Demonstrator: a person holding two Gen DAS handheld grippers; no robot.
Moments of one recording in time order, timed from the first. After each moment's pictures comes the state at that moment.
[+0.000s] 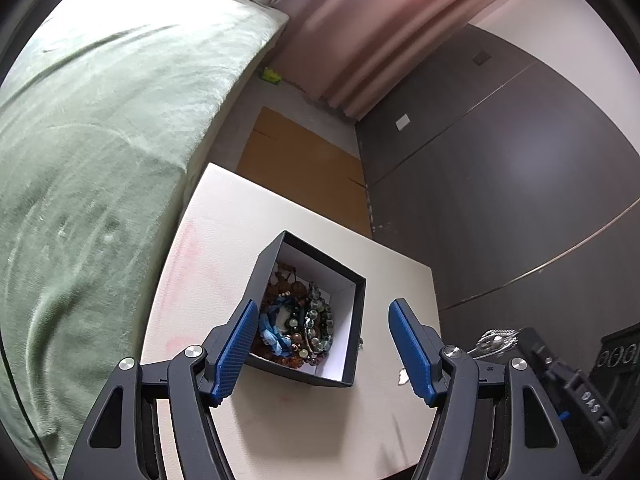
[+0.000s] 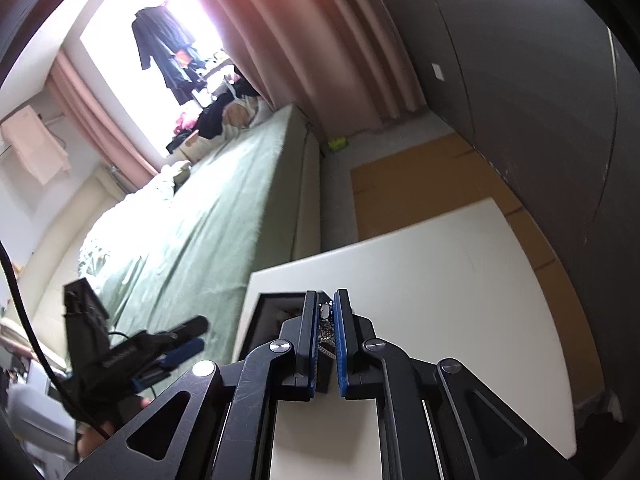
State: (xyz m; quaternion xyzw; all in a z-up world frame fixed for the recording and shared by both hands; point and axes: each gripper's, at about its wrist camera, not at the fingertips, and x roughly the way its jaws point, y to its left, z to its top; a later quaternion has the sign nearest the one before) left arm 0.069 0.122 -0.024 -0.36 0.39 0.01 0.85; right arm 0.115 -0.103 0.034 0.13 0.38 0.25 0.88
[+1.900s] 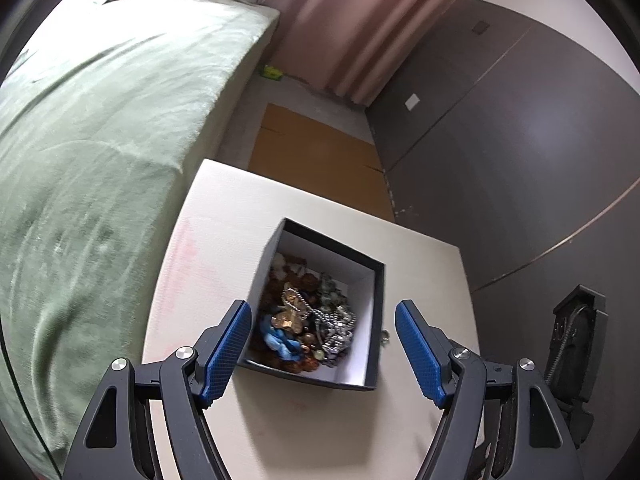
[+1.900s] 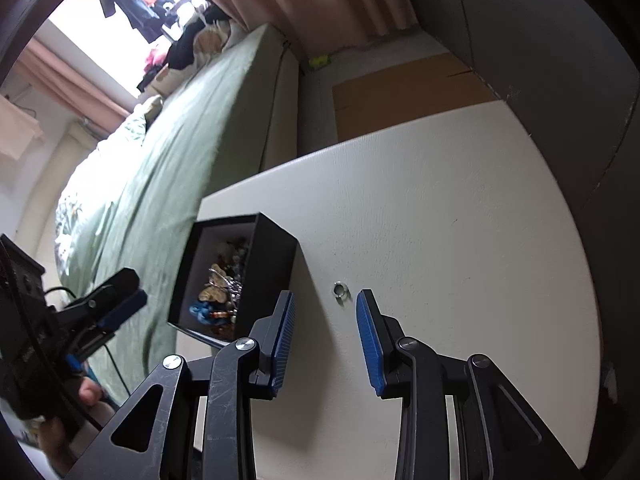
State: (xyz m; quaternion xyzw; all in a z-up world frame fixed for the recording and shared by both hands) left arm 0.089 0.100 -0.041 -0.29 0.42 0.03 0.86; right arm 0.170 -0.093 -0.074 0.10 0.54 0.24 0.80
